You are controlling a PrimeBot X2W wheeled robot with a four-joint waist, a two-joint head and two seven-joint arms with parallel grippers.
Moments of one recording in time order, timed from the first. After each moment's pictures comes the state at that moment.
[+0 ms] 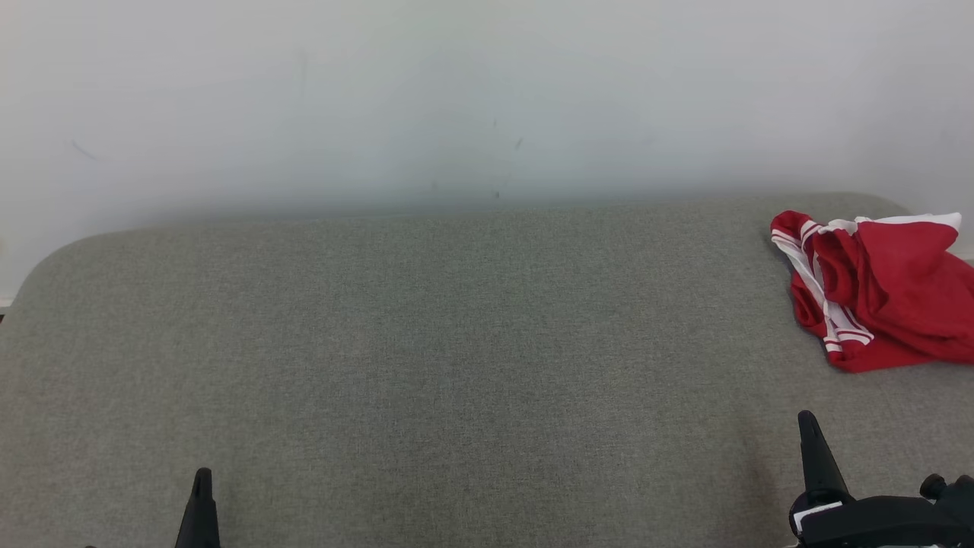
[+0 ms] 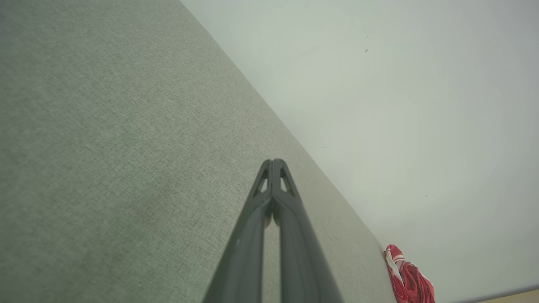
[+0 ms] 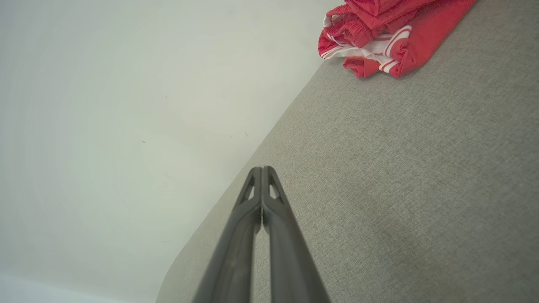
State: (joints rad) left arm 0.03 0.06 0.10 0.19 -0.96 -0.12 -0.05; right arm -0.04 -0.09 -0.05 0.25 1.01 0.13 -0.04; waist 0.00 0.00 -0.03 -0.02
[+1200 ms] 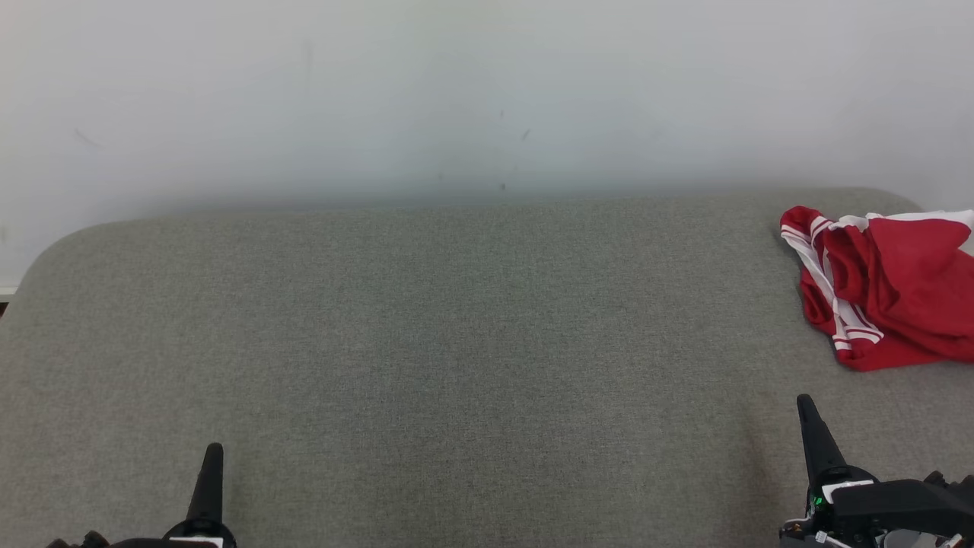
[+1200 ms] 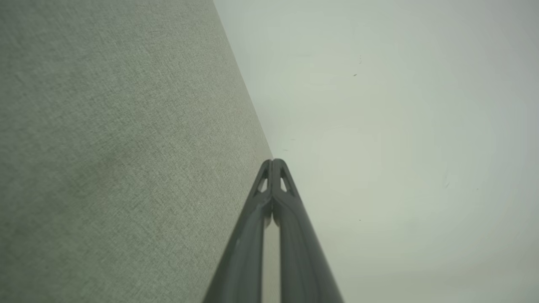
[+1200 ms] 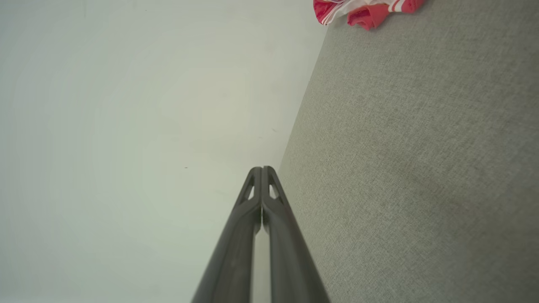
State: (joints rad) left arm -0.05 0.05 0.11 0.22 -1.32 -0.12 0.05; right arm -0.08 -0.07 -0.09 0.25 1.34 0.13 0.05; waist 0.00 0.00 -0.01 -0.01
